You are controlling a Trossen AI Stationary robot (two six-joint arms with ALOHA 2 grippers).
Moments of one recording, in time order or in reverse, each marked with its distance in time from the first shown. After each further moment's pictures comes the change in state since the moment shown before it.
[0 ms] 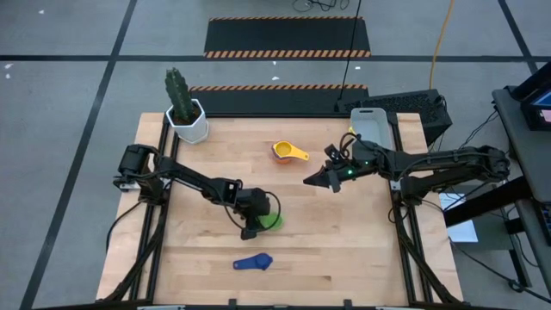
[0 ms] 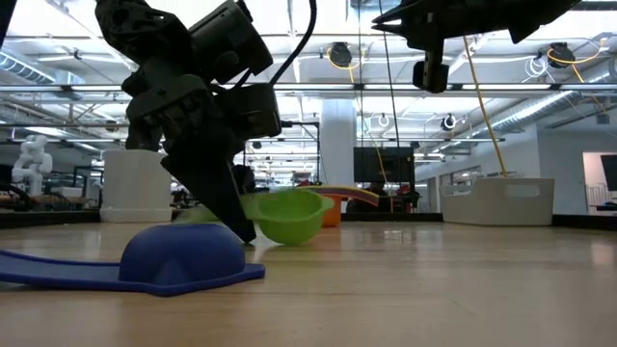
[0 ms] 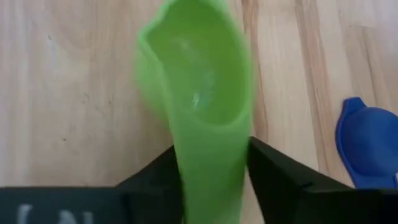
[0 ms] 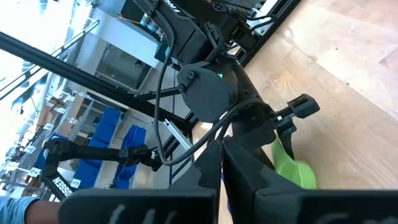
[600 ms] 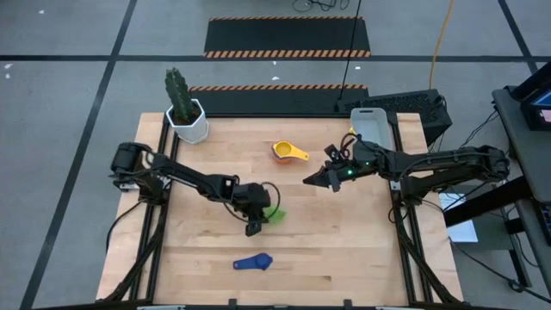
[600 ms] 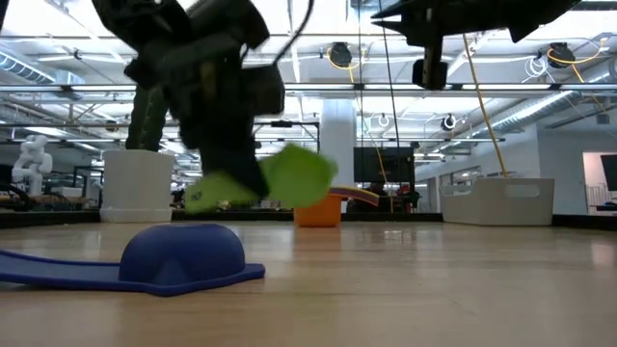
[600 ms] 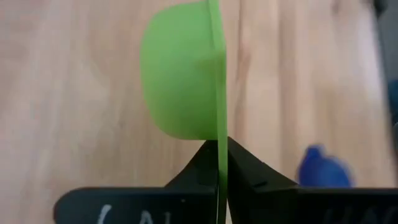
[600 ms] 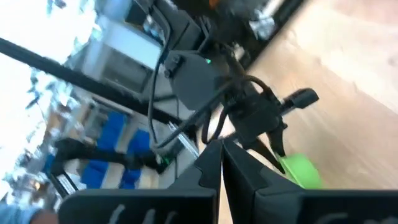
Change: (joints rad) left arm 0.019 -0.071 0.001 0.026 -0.012 -0.190; right arm 0.005 0.000 0.000 0.020 0.011 0.028
